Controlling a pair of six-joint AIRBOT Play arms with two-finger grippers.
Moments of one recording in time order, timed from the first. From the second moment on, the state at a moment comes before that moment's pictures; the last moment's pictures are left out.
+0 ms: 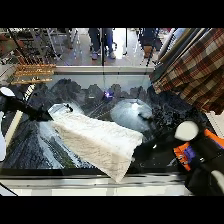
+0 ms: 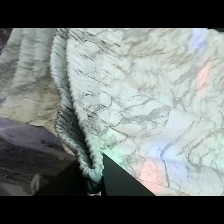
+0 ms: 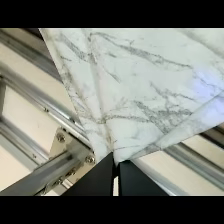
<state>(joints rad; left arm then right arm) 0.31 -1.90 1.83 1.00 -1.70 -1.30 0.36 -0.95 0.93 -0.99 1.47 1.51</state>
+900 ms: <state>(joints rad) 0.37 -1.94 1.87 0.89 -1.68 -1.35 0.22 -0.88 0.48 -0.95 1.03 1.65</state>
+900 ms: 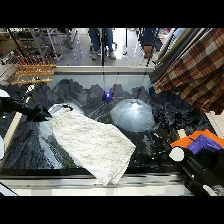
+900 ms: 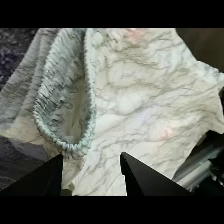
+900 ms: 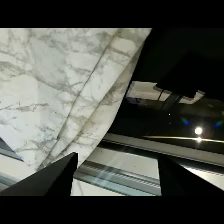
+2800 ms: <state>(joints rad) -0.06 -1.76 1.80 1.04 -1.47 -1.26 0.56 -1.51 1.41 -1.14 0.82 1.58</state>
